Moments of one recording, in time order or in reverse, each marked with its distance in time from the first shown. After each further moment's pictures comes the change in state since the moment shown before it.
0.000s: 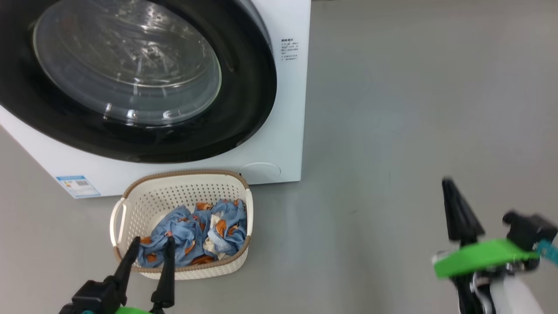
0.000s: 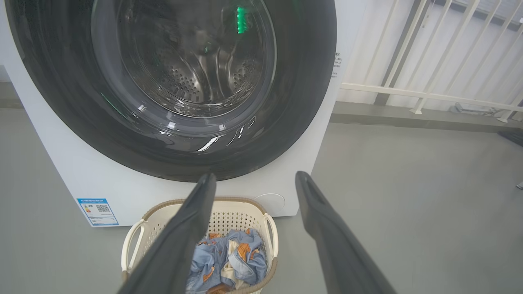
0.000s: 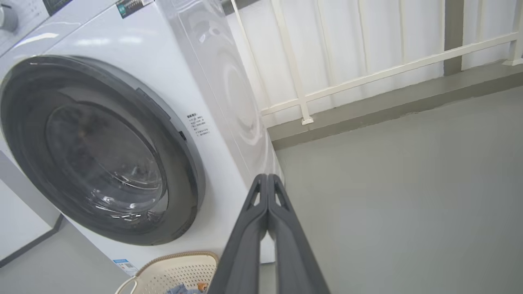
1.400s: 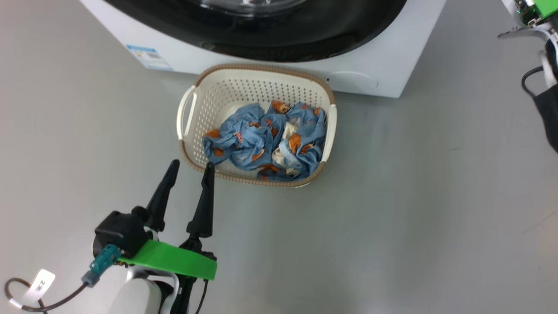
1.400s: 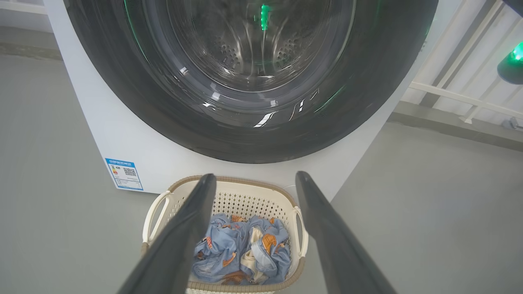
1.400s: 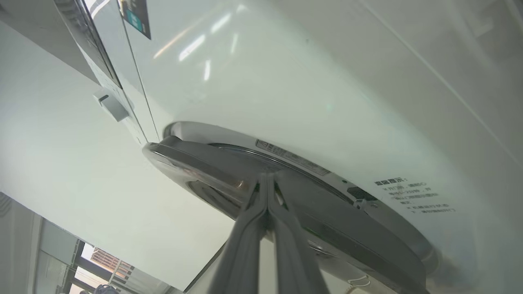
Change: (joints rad) left arm -0.251 -0.036 -0.160 -0.028 -0.118 0.000 0.000; right arm -0.951 -0.331 0.362 0.207 1.065 0.000 0.447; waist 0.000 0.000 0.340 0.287
